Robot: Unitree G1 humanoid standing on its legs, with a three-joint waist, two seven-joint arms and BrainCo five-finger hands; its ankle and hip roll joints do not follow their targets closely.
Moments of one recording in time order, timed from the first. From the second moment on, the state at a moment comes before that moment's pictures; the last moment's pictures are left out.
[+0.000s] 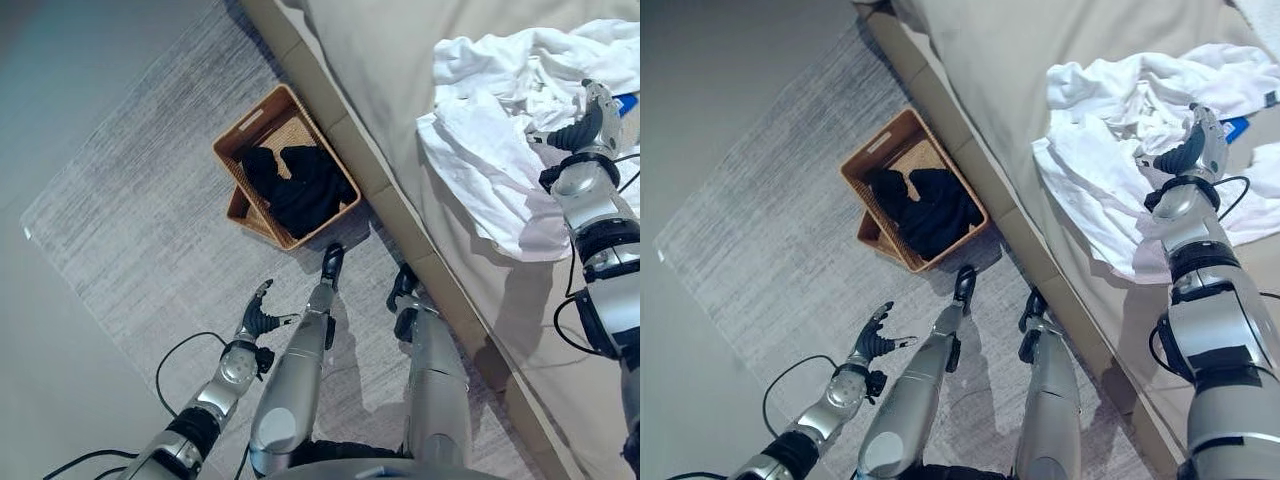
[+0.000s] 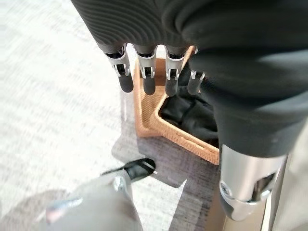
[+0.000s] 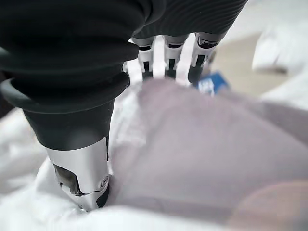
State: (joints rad) left arm -0.17 0.34 -0.49 0.65 -0.10 -0.20 0.33; right arm -1.17 -0.74 0.44 1.29 -0.06 -0.03 -0.42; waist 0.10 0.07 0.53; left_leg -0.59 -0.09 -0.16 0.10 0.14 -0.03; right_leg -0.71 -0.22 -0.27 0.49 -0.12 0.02
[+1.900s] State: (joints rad) left arm -0.19 0.36 -0.32 0.79 -0.13 -0.21 0.39; right arm -1.33 -1.13 0.31 0.70 -0.04 -0.04 -0.77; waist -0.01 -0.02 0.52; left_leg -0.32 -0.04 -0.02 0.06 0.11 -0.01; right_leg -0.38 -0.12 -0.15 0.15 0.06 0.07
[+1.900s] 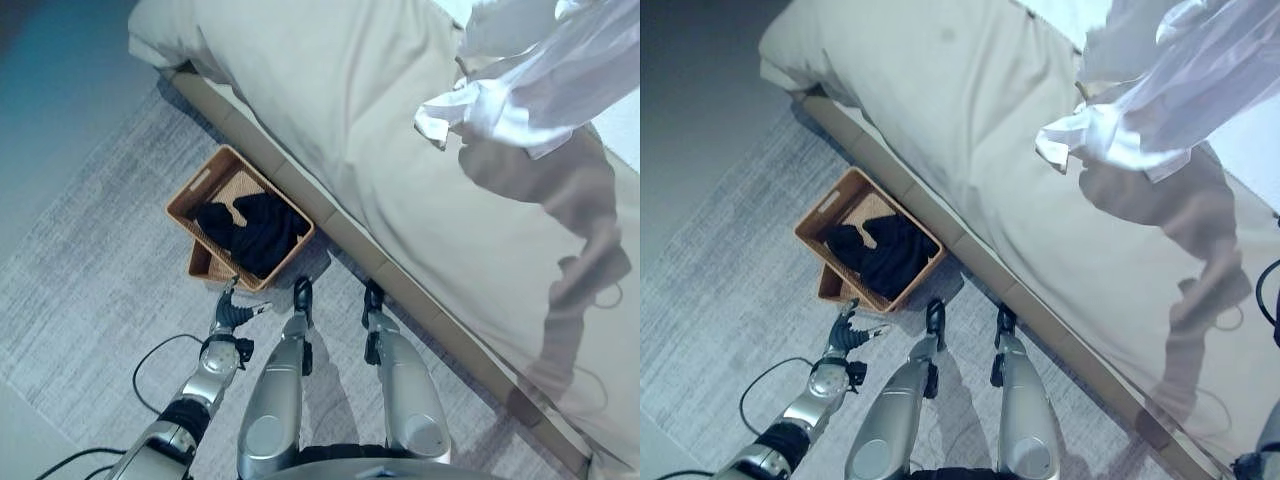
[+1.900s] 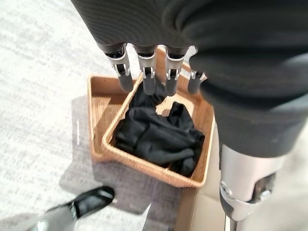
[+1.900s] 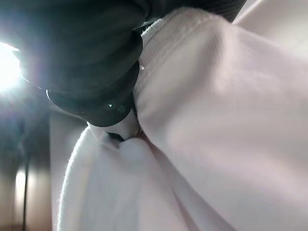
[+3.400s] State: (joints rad) left arm -0.03 0.43 -0.36 0.48 -0.13 -0.19 0.22; right arm -1.32 -1.10 0.48 0.85 0.04 -0.06 -0.44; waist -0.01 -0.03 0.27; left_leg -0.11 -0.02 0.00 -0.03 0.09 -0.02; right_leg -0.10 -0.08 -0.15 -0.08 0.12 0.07
